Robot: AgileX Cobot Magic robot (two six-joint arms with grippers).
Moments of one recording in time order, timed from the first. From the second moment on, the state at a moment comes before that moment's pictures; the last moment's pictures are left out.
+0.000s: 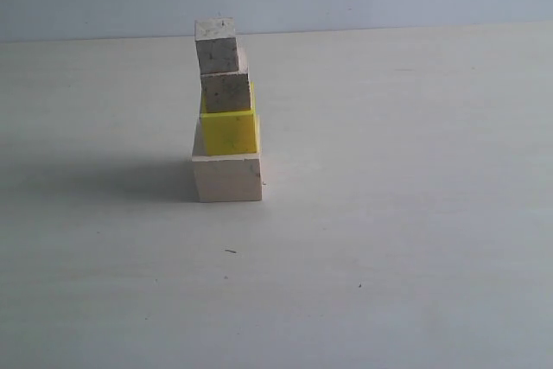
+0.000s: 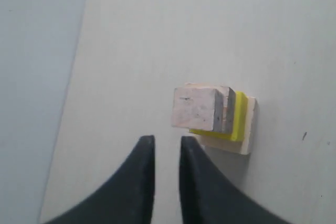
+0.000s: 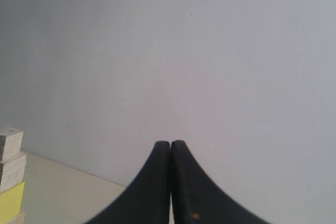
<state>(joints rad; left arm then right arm) -0.48 1.61 -1.79 -0.25 1.22 1.03 0.43 0.00 -0.31 -0.50 0.22 0.21</state>
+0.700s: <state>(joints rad) -0.48 1.33 -1.45 -0.19 1.16 0.77 0.43 0.00 -0.31 -0.50 0.22 0.23</state>
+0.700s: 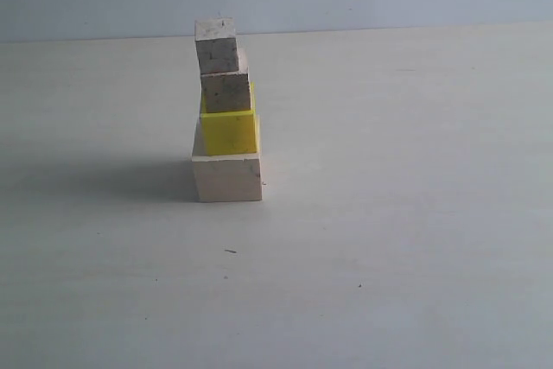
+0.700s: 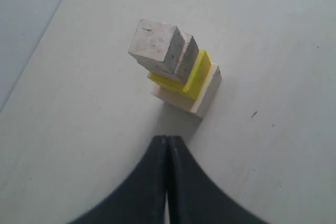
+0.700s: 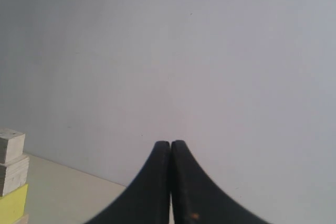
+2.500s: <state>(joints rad) -0.36 1.62 -1.25 -0.66 0.73 1.29 0.46 0.00 -0.31 -0.50 0.22 0.24</state>
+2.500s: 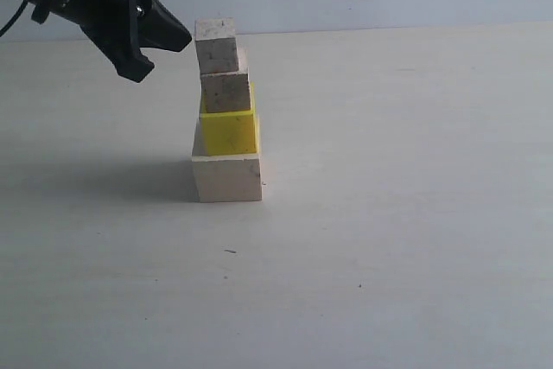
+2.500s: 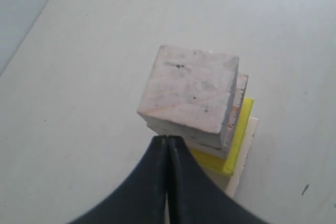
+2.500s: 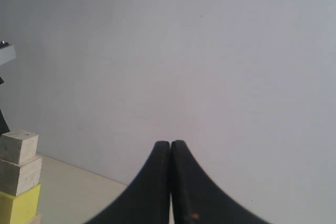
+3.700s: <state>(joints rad) -0.36 1.65 -1.25 -0.71 0.73 1.33 0.46 0.00 -0.31 -0.50 0.22 0.24</state>
